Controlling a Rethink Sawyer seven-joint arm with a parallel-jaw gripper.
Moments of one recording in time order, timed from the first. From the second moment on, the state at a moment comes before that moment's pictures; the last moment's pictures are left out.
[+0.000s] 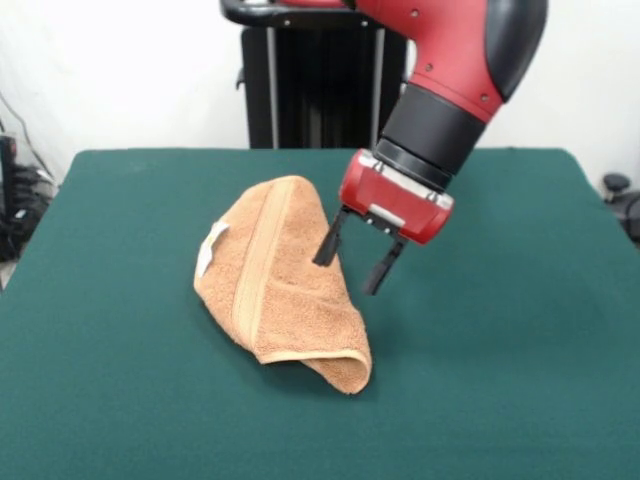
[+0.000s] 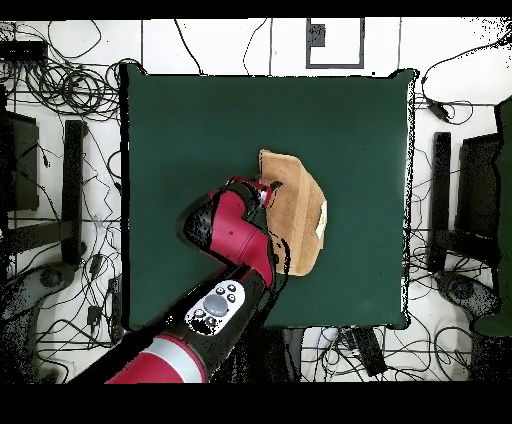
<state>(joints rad) 0.39 -0.22 -0.58 1.63 0.65 -0.04 1.57</state>
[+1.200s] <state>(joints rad) 0.21 -0.44 -0.57 1.65 0.52 0.03 1.57</state>
